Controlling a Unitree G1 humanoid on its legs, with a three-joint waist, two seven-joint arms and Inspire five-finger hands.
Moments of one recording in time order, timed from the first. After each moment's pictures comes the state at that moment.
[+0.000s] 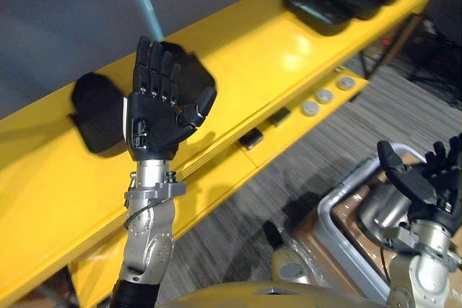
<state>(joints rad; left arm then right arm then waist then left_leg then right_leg) 0.09 0.13 -0.15 -0.38 -0.54 -0.37 0.10 0.49 -0.07 -0.34 -0.35 0.37 -0.30 -0.13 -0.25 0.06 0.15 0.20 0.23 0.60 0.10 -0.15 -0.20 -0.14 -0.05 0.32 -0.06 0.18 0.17</state>
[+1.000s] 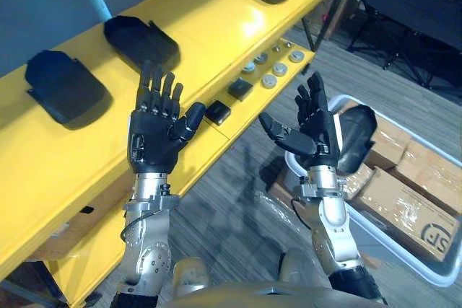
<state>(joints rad) 0.20 0.09 -0.15 -0.29 -0.76 -0.30 -0.13 0.06 -0.11 0.17 0.01 0.23 -0.42 -0.18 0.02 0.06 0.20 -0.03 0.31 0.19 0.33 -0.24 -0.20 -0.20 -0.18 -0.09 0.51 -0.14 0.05</state>
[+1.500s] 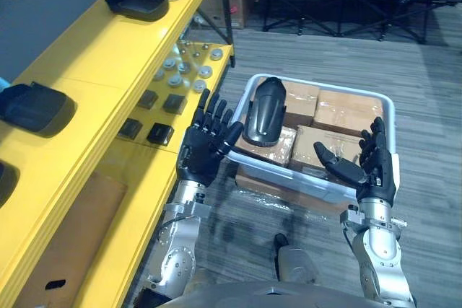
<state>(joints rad) 0.18 0.08 -0.32 -0.18 -0.80 -0.27 -0.14 0.28 -0.19 -0.07 -0.11 0.22 -0.25 -0.22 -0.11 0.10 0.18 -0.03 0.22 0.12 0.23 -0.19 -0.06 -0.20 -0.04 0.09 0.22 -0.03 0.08</state>
